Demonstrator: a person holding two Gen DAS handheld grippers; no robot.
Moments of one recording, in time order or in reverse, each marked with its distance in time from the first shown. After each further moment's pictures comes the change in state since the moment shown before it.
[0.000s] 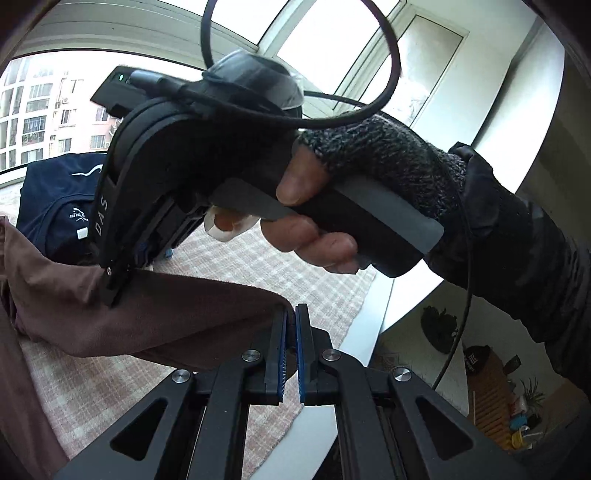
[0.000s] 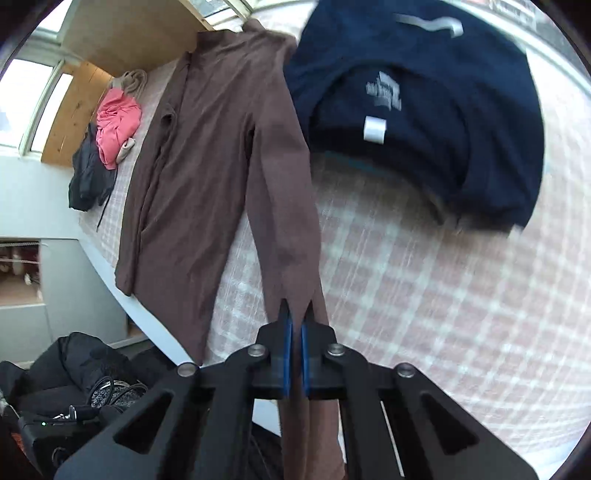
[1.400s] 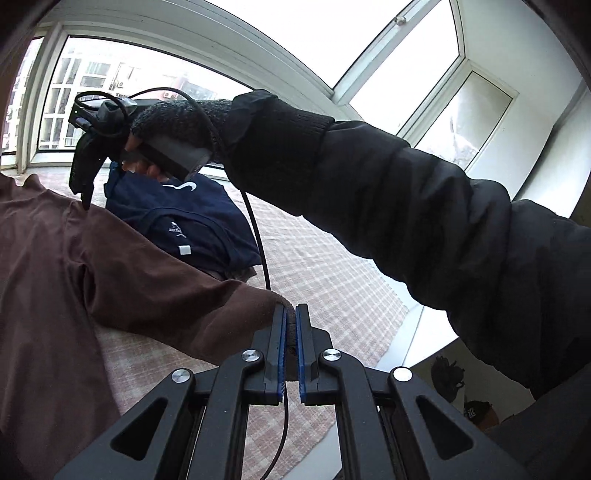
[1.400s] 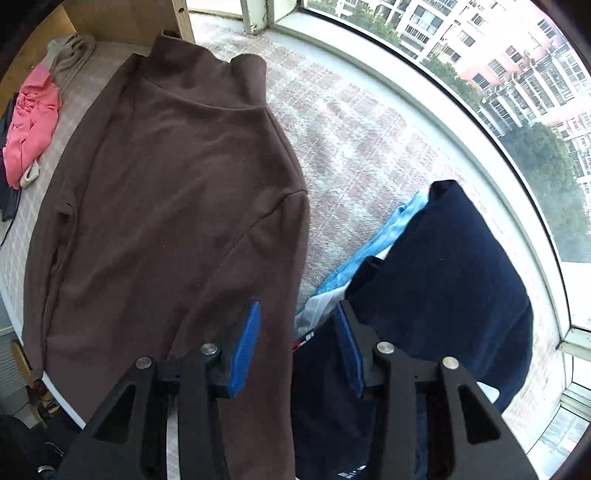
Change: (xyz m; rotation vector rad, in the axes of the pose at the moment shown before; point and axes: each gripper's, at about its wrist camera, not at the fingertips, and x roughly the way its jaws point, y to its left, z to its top) left arm -0.108 0.081 0.018 -0.193 -0.122 0.150; right arm 0.113 0.064 0.273 -0.284 0.130 -0.335
